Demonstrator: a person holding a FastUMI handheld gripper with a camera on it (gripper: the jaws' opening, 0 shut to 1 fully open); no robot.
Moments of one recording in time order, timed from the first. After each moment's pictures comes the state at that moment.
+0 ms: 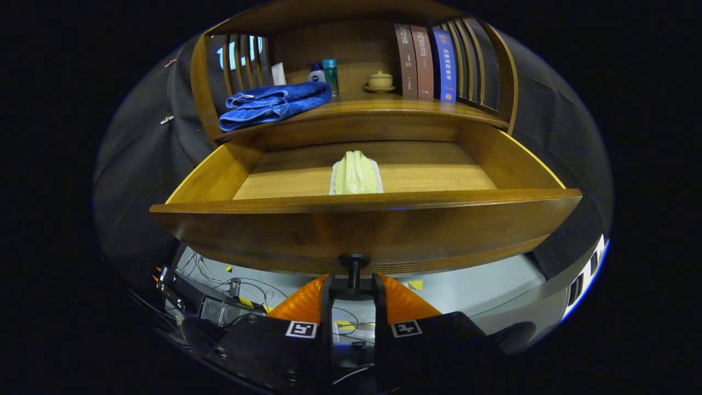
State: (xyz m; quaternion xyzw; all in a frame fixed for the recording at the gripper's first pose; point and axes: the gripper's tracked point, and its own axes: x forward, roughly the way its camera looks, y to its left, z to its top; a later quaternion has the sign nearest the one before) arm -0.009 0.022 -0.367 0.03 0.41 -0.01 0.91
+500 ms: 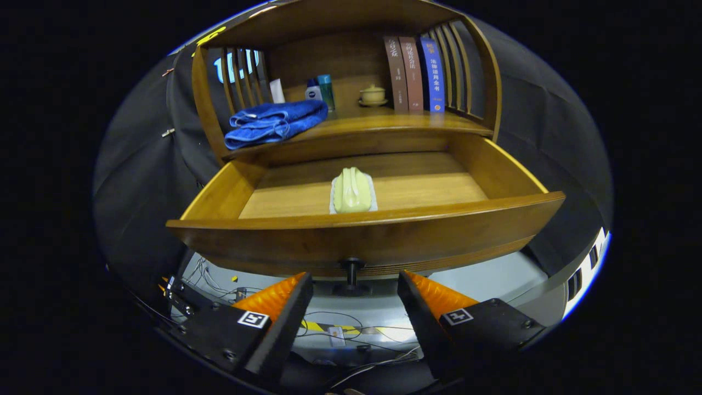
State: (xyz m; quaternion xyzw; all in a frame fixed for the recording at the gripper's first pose) arm -0.015 0.015 -0.311 0.05 0.36 -0.02 0.93
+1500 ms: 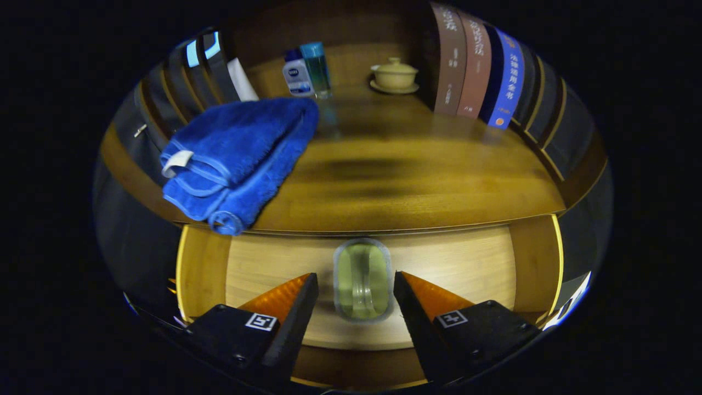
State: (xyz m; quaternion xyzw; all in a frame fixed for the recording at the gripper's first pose) arm 0.166 0.023 -0.334 0.03 0.54 -0.01 0.84
